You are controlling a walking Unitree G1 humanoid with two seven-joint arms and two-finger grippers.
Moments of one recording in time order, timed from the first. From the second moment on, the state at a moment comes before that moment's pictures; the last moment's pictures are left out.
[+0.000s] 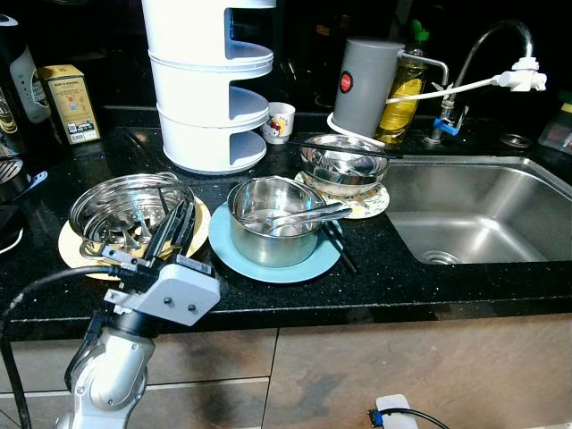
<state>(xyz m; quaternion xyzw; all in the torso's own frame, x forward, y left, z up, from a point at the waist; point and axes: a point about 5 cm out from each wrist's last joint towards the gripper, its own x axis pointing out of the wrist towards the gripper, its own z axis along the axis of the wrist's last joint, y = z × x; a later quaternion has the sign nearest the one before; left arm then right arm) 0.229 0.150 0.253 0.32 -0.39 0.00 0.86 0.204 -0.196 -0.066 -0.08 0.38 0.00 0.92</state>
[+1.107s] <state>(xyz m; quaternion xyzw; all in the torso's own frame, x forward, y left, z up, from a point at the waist) 0.253 0.134 0.327 0.06 -0.41 -0.08 0.90 0.216 -0.187 -0.058 -0.03 0.35 0.05 0.93</state>
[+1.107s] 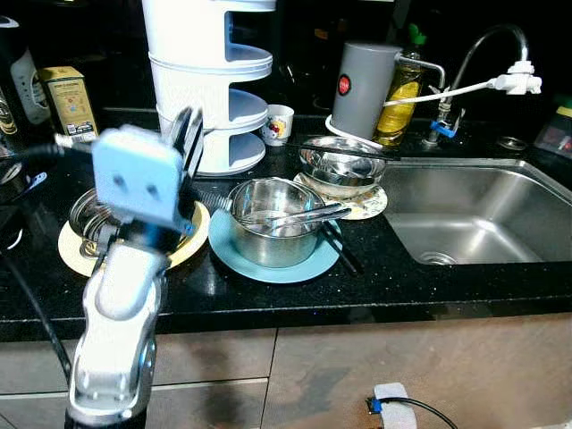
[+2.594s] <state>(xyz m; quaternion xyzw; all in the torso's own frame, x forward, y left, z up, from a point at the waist) 0.273 0.172 0.349 -0.46 -0.32 -0.20 0.81 0.278 -0.086 0.239 0.39 -0.10 0.47 0.79</state>
